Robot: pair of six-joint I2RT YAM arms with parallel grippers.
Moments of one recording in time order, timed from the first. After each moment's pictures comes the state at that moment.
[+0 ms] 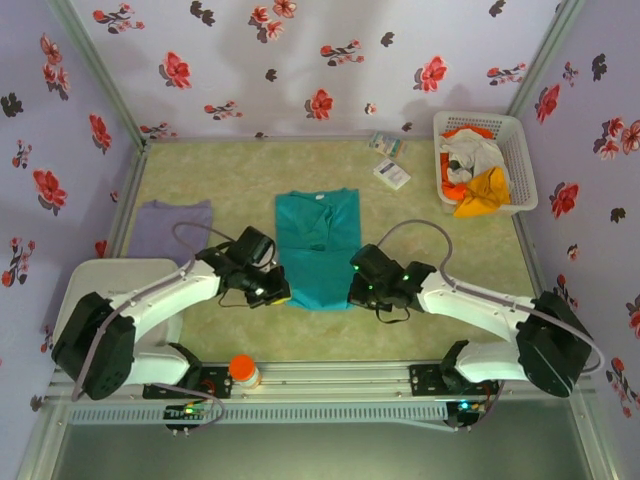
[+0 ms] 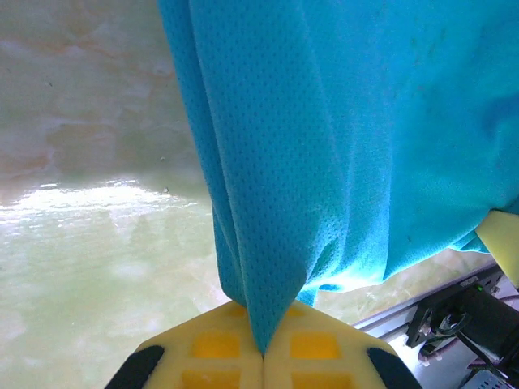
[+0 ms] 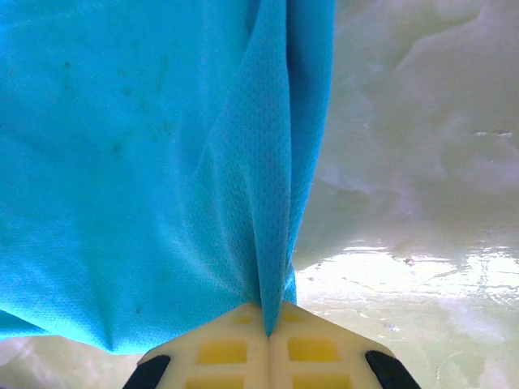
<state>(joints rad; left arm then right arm) -0.69 1.30 0.77 -0.61 0.39 -0.90 0.88 1.24 0.71 -0.54 -0.05 1.07</state>
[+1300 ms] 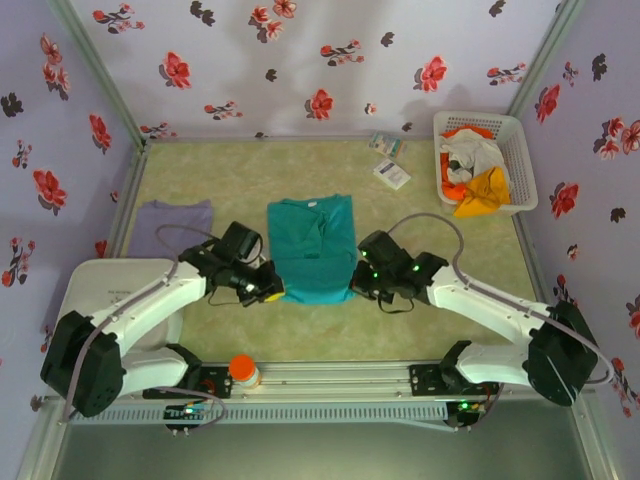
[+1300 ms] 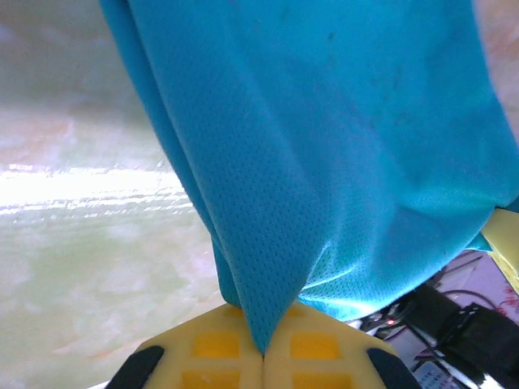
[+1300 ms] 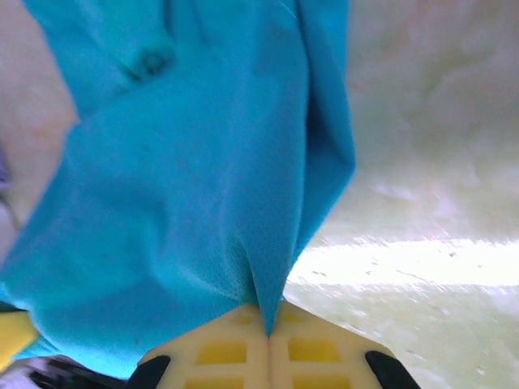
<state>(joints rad) -0.61 1.21 0.81 -0.69 0.46 -0.94 0.79 1.21 0.82 -0.59 -0.14 1.11</state>
